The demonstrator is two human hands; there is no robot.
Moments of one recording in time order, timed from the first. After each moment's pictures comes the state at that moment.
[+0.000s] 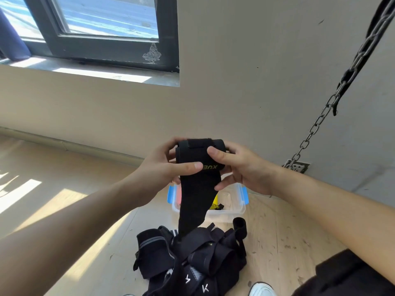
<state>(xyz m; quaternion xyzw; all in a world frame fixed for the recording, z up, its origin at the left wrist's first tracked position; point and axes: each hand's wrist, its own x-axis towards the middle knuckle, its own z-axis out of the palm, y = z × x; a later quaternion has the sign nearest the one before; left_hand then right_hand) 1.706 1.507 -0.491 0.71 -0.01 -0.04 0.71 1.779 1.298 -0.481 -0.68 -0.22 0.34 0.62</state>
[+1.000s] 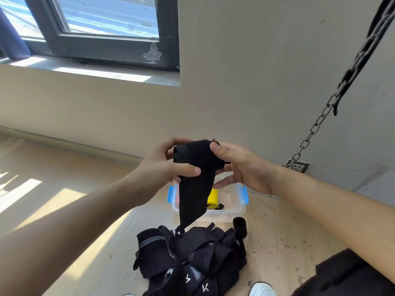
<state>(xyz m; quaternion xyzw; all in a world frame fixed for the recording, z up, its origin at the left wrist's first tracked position) 1.708 1.508 -0.490 0.71 0.03 -0.04 0.70 1.782 1.297 -0.484 -0.70 -0.21 0.35 0.59</state>
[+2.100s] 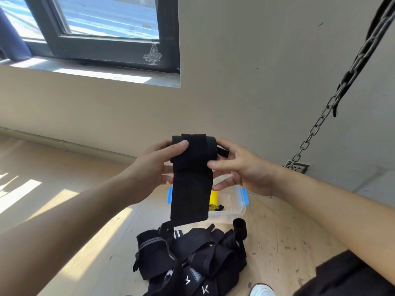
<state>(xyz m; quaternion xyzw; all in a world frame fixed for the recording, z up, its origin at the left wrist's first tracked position) 1.710 1.518 -0.485 0.68 0.07 -0.08 0.72 1.784 1.294 -0.486 -0.65 -0.23 0.37 0.62</state>
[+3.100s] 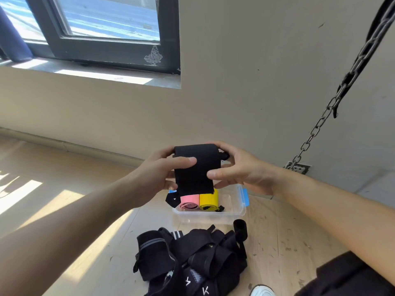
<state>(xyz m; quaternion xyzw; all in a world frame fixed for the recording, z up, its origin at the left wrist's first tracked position) 1.710 1.515 -0.493 0.69 0.06 -0.10 0.71 1.789 1.293 -0.493 -0.69 -0.24 0.34 0.59</state>
